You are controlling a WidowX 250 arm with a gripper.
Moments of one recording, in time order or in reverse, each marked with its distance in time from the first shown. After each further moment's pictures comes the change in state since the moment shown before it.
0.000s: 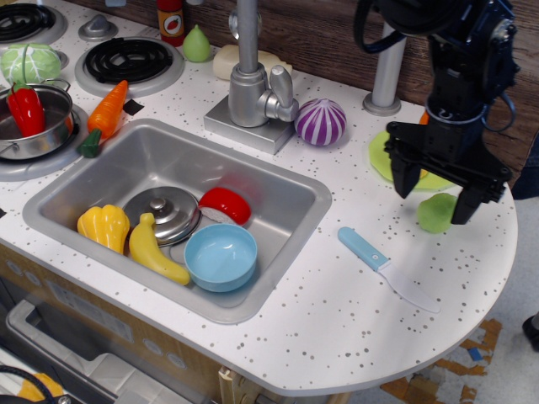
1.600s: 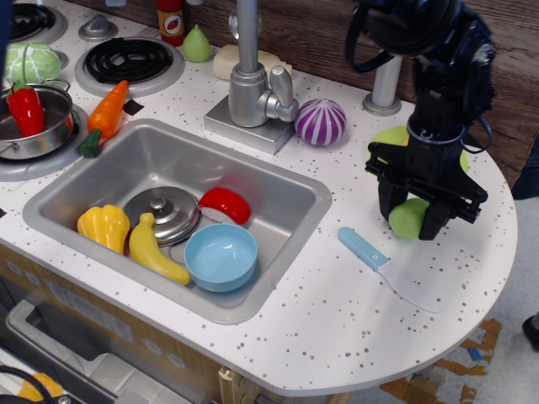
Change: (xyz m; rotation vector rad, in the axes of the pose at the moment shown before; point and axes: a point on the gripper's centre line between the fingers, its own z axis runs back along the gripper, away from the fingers) arm -0.029 0.017 -0.001 0.097 0.123 0.011
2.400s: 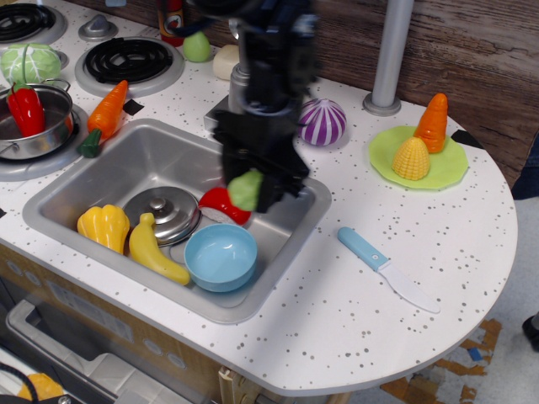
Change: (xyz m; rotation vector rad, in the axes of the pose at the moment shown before) arm -0.074 0.116 -0.001 0.049 0.037 0.016
